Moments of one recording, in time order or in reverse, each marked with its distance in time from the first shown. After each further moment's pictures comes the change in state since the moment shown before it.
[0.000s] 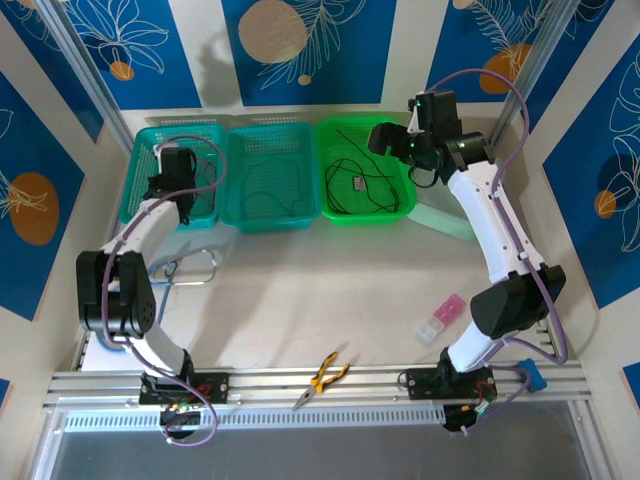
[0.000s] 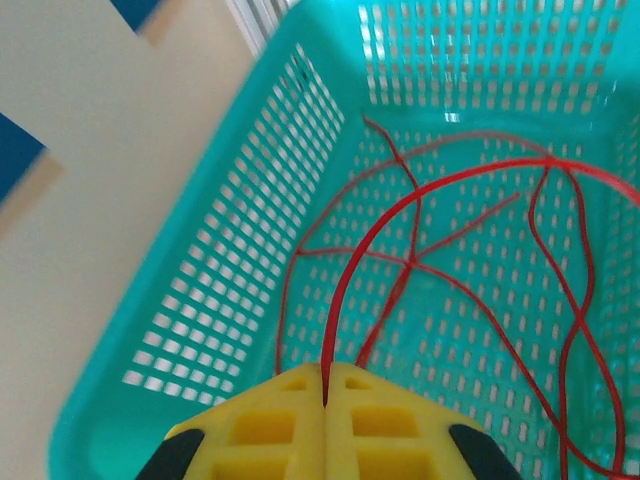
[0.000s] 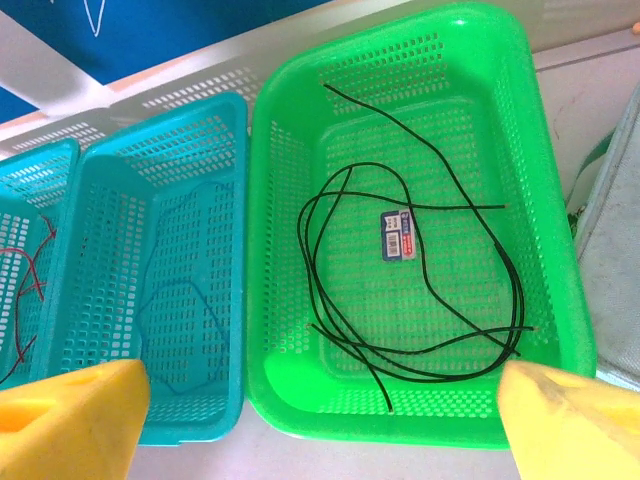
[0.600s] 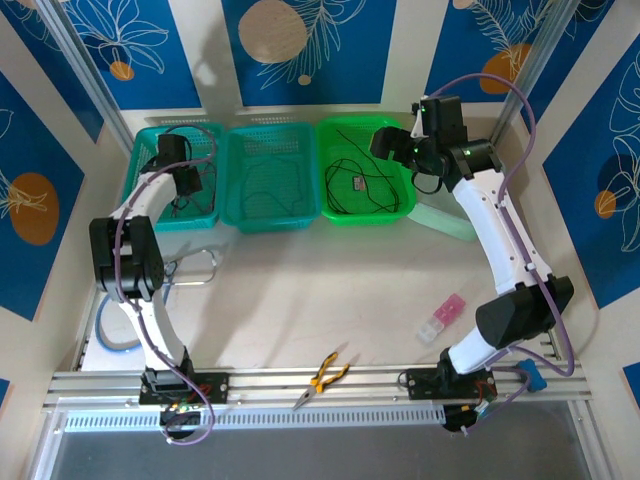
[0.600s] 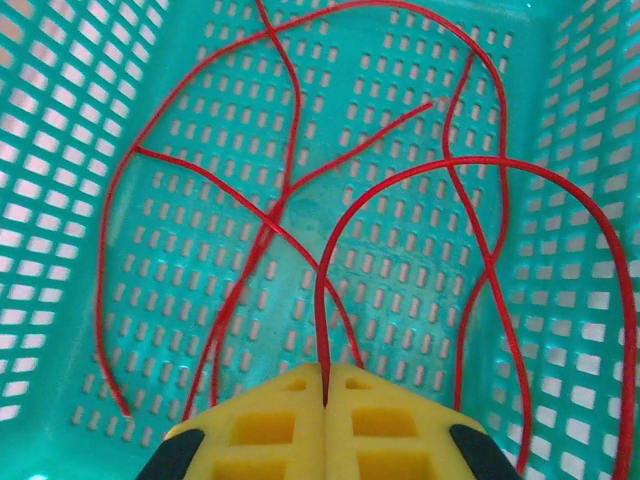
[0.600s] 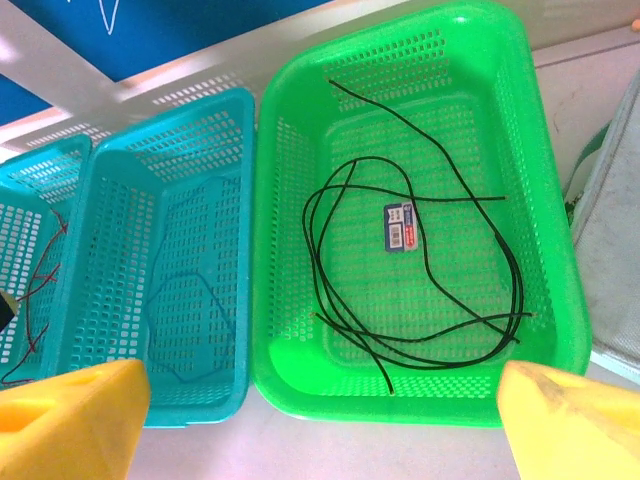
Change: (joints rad) left arm 0.081 0.277 0.319 -0.295 0.351 -0.153; right arm 0.004 -0.061 -0.053 0.007 -0.007 0.000
